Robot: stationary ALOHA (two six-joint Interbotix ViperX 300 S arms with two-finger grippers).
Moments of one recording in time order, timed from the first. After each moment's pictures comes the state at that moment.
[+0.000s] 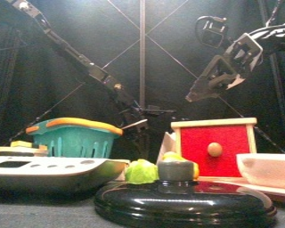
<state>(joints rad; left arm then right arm) 0.50 0.41 0.07 0.00 0.56 0.17 -0.11 -0.42 0.97 -0.63 -0.10 0.64</state>
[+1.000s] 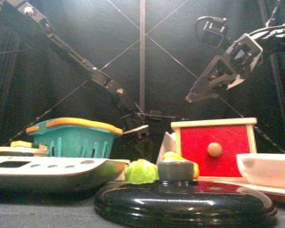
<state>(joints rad) 0.50 0.46 0.04 0.01 0.56 0.19 -0.11 -0.42 0.97 -0.63 -0.10 0.64</state>
